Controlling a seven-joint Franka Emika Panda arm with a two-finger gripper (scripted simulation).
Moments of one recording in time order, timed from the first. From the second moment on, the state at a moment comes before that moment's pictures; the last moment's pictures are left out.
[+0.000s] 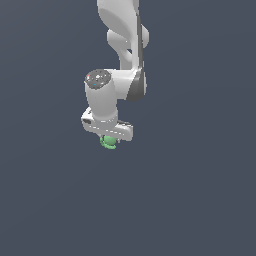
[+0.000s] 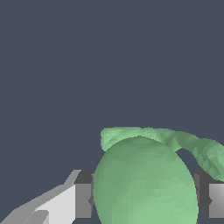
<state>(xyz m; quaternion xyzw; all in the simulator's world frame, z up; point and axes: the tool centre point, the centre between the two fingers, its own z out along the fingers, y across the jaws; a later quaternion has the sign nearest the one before) -0.015 -0.079 0.135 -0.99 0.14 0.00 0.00</state>
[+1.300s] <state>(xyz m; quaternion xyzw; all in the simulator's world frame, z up) -0.001 -0.110 0.414 -0.99 0.14 0.00 0.00</state>
